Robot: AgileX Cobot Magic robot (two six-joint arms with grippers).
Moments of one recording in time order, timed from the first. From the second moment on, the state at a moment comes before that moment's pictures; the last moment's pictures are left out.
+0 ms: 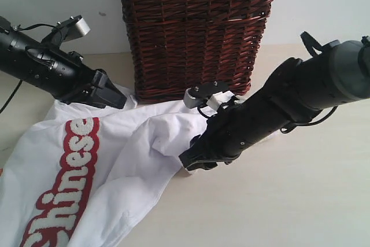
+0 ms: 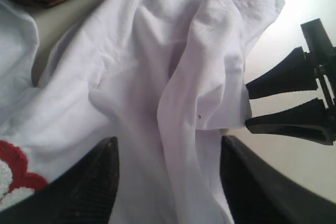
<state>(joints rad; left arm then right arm) -0.18 1.82 -1.17 -0.92 0.84 0.92 0.50 1.95 -0.99 1.03 0.45 -1.01</state>
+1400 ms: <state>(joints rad) -0.18 1.82 -1.17 -0.96 0.83 0.92 0.50 1.61 -1.20 0.26 0.96 -0.42</state>
